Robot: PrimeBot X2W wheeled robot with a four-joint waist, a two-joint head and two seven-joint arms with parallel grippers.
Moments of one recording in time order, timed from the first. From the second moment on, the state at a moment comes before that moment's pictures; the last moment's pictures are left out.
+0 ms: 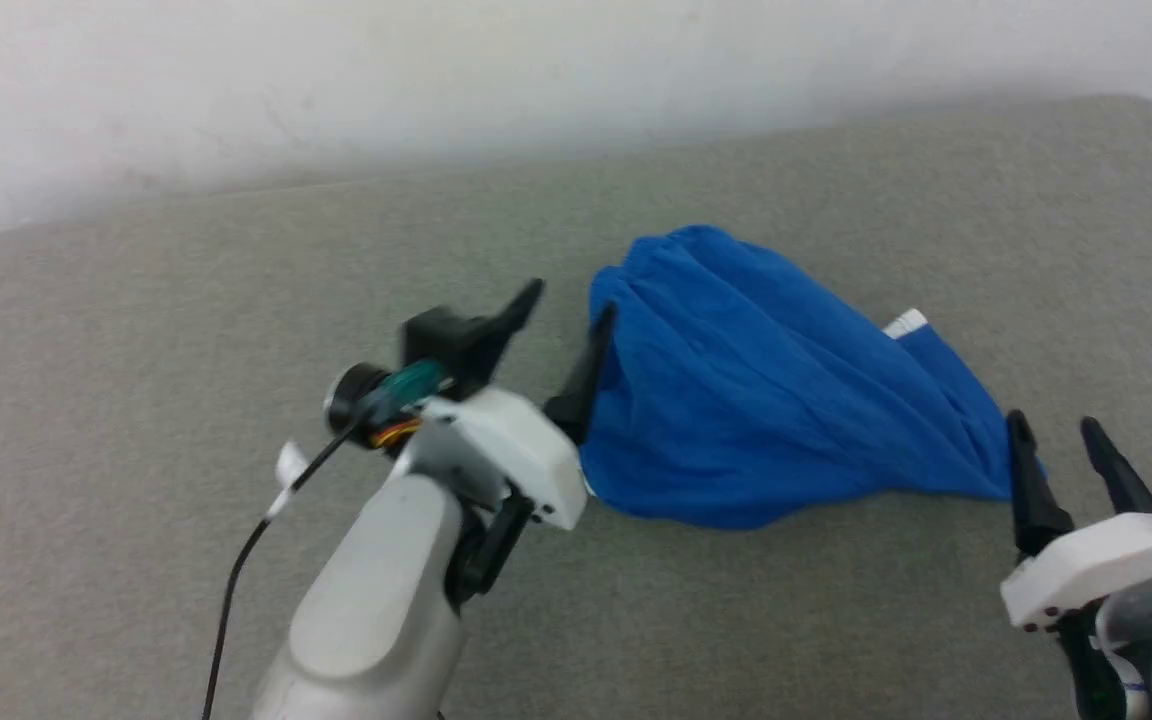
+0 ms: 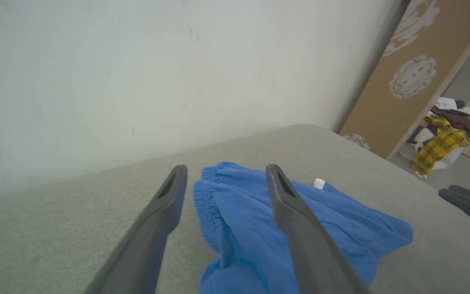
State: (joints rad) left arm -0.47 0.05 -0.38 0.34 -0.32 -0.09 -0.04; right arm -0.08 -0.05 -0.21 0.11 0.21 0.13 0.06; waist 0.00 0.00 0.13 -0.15
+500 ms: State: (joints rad) left arm -0.61 0.05 -0.52 0.54 -0.42 0.01 0.45; right arm -0.06 -0.05 -0.12 0.03 0.24 0.13 0.06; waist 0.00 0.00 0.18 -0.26
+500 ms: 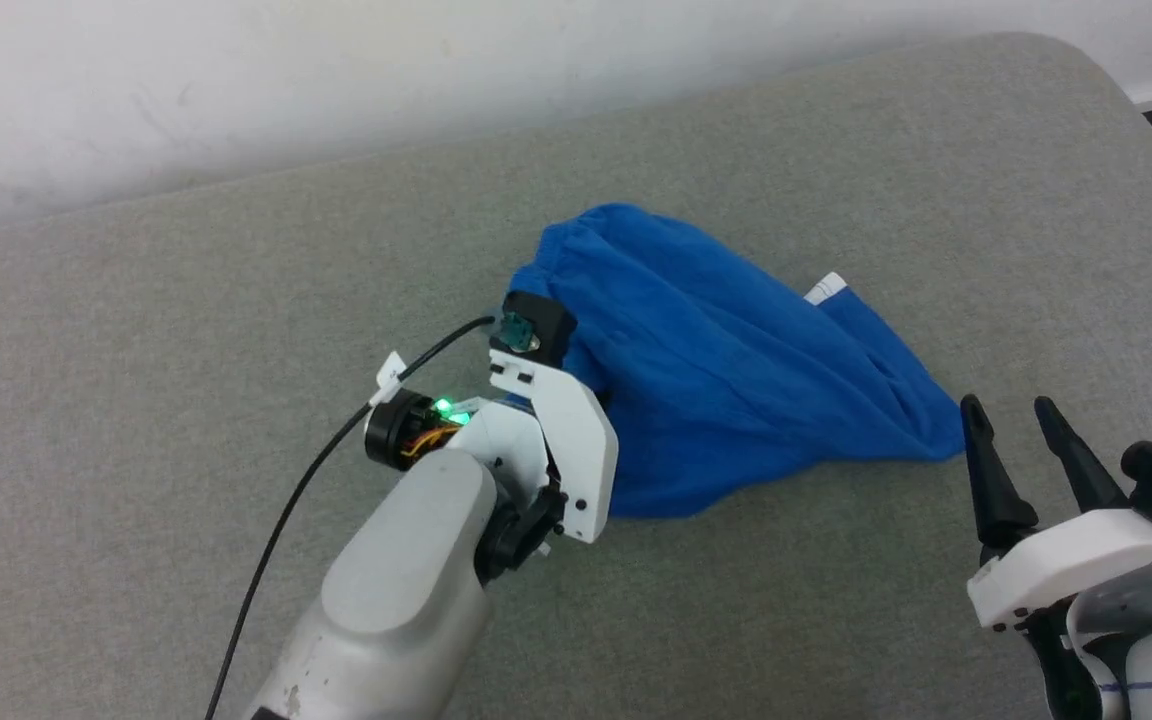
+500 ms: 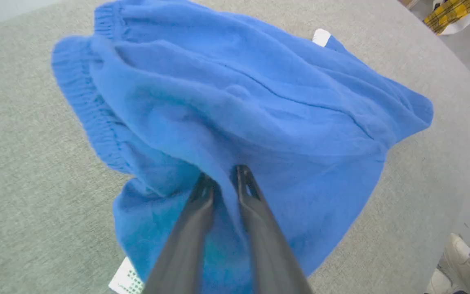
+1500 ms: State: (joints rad) left arm 0.18 0.27 -0.37 -0.29 -0.67 0.21 0.55; right arm -0.05 -0.05 -0.12 0.01 0.25 0.13 0.13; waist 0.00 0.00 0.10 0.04
